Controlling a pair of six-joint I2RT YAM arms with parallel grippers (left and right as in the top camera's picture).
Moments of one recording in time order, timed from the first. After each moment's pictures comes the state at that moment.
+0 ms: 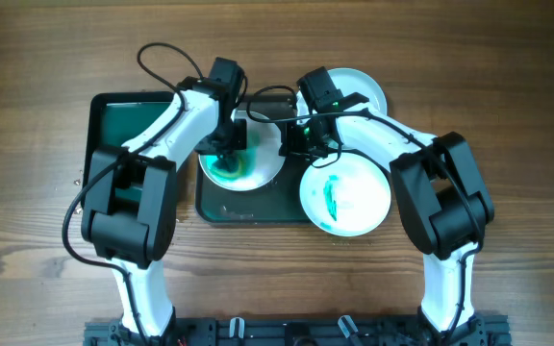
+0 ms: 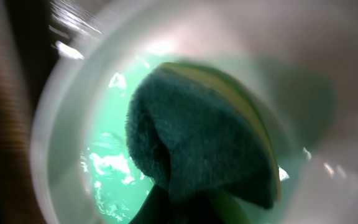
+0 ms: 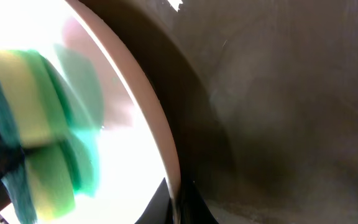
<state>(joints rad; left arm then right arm) -0.31 2.05 1.44 -0.88 -0.04 -0.30 0.46 2.14 1.41 -0.54 -0.47 0.53</state>
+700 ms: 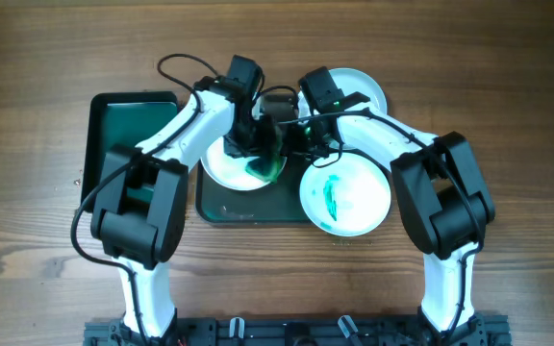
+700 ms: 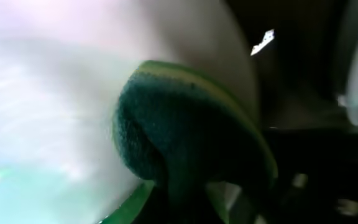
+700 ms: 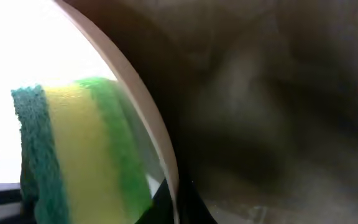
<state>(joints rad) -0.37 2.06 1.47 -0.84 0.31 -0.44 0.46 2.14 1.41 -0.54 -0.47 0.53</state>
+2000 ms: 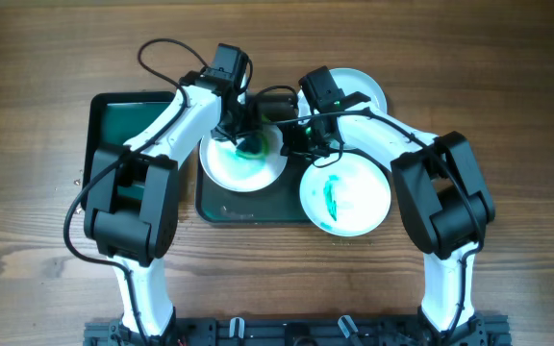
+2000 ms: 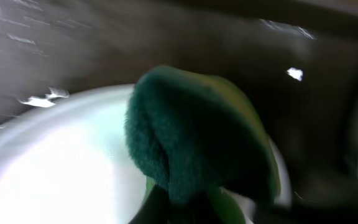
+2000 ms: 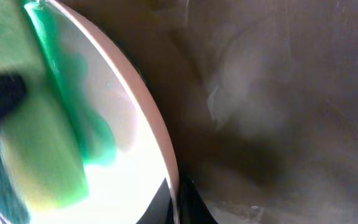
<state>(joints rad) -0.31 2.06 1.49 -0.74 0.11 -0.47 0.45 2.14 1.41 -0.55 -0.47 0.50</state>
